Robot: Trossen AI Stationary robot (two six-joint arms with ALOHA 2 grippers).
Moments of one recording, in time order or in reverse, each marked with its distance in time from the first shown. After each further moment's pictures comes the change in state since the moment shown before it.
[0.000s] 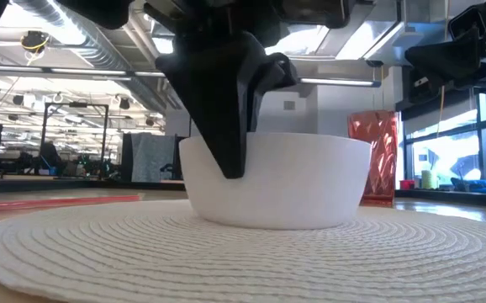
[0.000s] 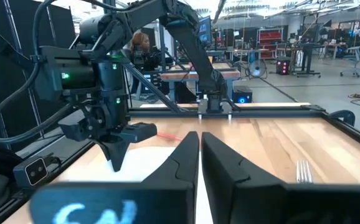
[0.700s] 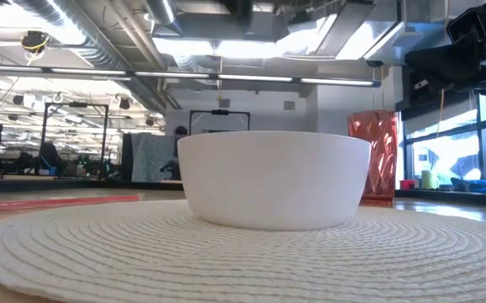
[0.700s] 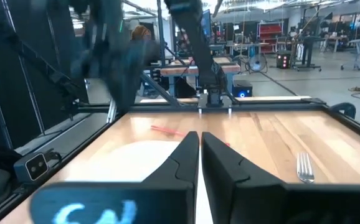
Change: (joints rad) left arm -0.002 -0.171 0.210 -0.282 -0.223 -0.025; right arm 0.000 0.000 0.000 -0.024 0.002 0.003
